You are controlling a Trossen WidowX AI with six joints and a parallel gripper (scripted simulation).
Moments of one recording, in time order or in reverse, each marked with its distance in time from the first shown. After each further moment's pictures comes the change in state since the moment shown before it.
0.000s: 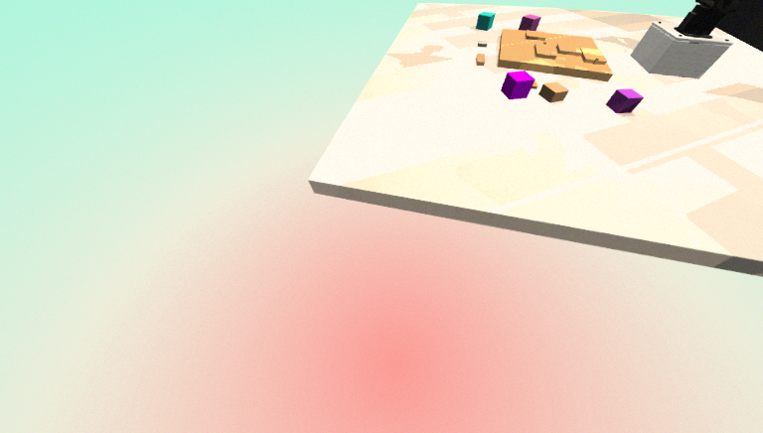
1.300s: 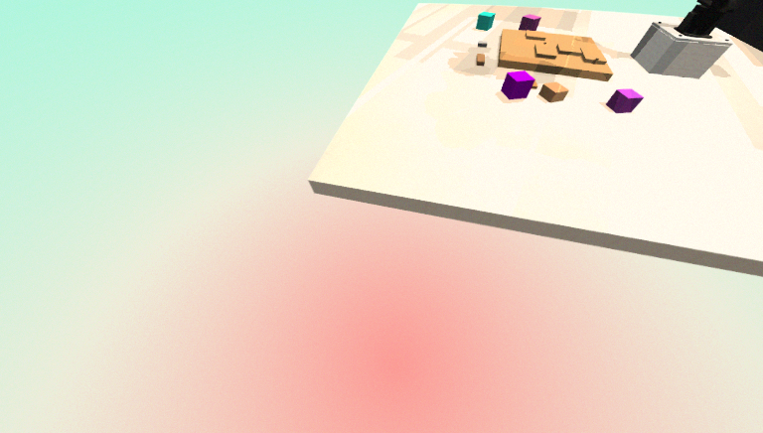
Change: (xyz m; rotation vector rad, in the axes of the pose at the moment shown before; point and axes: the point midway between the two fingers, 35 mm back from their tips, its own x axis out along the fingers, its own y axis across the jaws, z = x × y) arm 0.012 -0.049 -0.198 -0.187 0.621 -0.037
